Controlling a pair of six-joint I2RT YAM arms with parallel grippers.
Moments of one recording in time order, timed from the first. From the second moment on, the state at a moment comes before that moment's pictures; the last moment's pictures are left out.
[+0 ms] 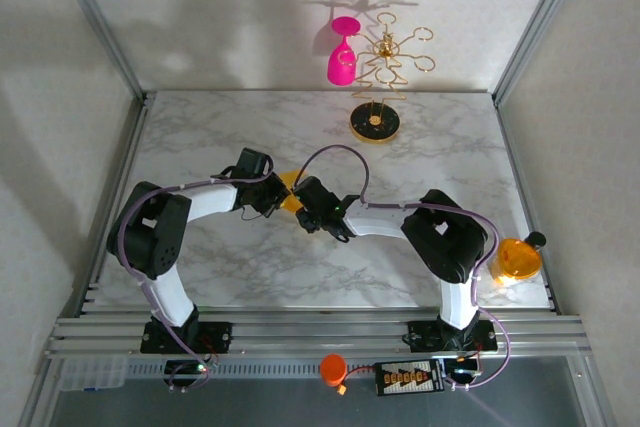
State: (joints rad) left arm -0.37 1.78 0.94 -0.11 0.33 -1.25; right arm 0.93 1.91 1.11 -0.15 0.20 0.22
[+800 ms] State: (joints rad) left arm -0.40 1.76 0.95 -0.14 0.27 -1.28; right arm 0.94 1.92 1.16 -0.25 0.27 0.25
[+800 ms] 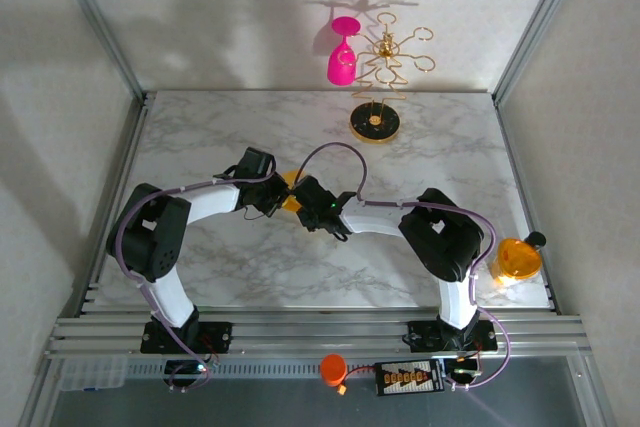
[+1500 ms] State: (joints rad) left arm -0.40 1.75 0.95 -0.14 0.27 -1.29; right arm 0.97 1.96 1.20 -0.31 0.34 0.27
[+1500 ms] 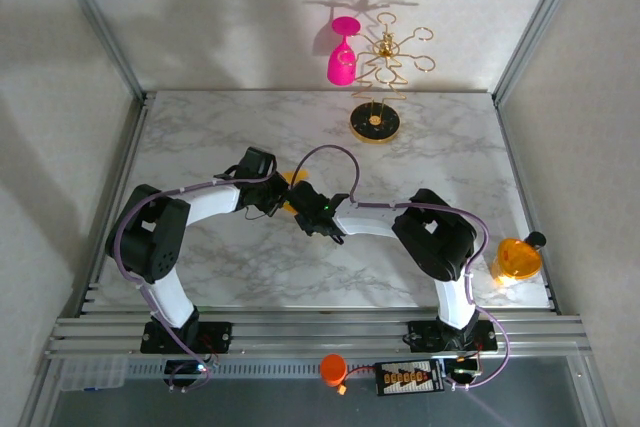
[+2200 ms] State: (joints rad) left arm -0.40 1.75 0.95 -0.14 0.26 -1.29; right arm 0.97 1.96 1.22 -0.34 0.34 0.27
